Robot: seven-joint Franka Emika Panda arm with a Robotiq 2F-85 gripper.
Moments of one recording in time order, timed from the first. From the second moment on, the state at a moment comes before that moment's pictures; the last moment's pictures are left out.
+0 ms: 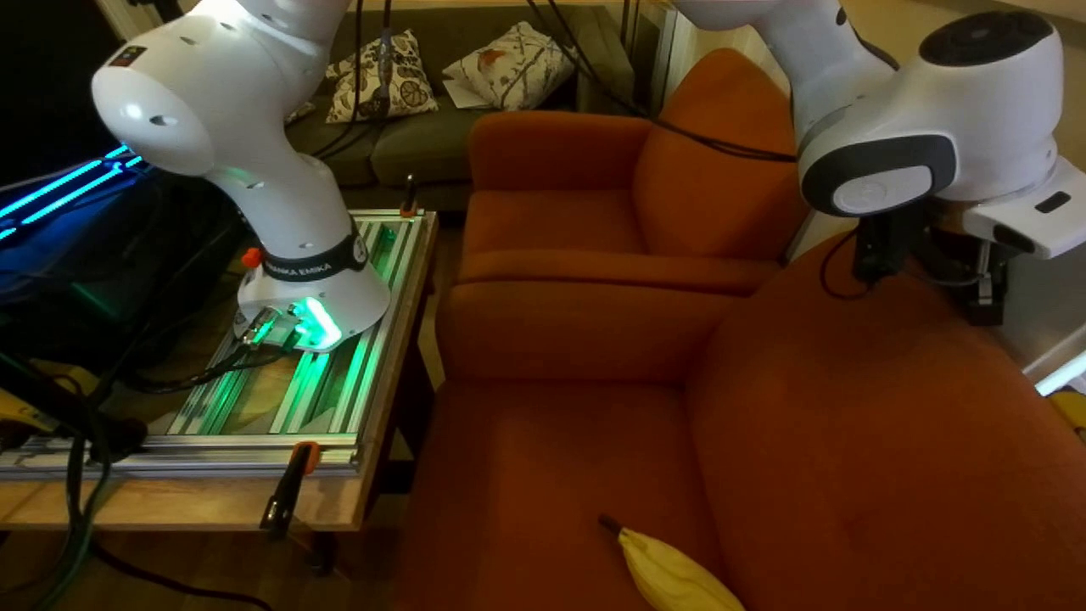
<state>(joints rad) -0.15 0.79 0.03 -1.56 0.16 2.98 0.20</state>
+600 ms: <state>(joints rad) -0.27 0.76 0.09 -1.56 0.16 2.94 0.01</state>
